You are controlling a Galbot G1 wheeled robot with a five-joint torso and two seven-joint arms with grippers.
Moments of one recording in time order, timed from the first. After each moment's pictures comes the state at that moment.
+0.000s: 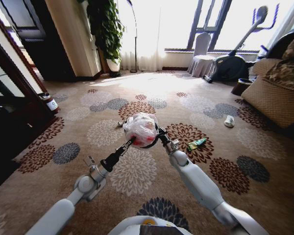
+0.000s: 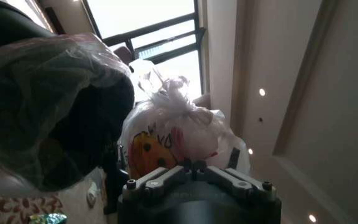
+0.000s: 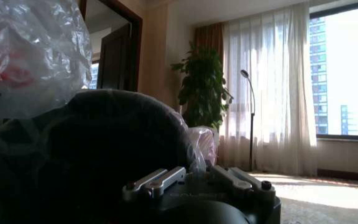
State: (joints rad) left arm 1.39 -0.86 -0.30 -2.07 -1.71 0.14 0.43; right arm -0.70 1.22 -0.07 1.37 0.43 0.30 -0.02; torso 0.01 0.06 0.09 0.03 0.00
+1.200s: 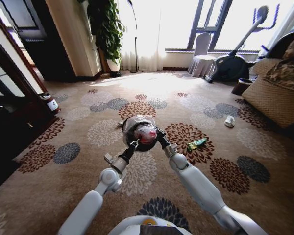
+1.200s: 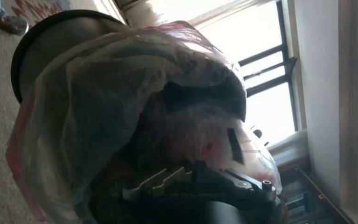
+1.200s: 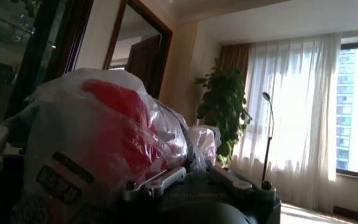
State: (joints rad) left arm 1.10 -1.17 -0.07 -1.92 -1.46 -0.04 -0.18; right arm -0.76 1.21 -0.08 1.45 0.26 0.35 -0.02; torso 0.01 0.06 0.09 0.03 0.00
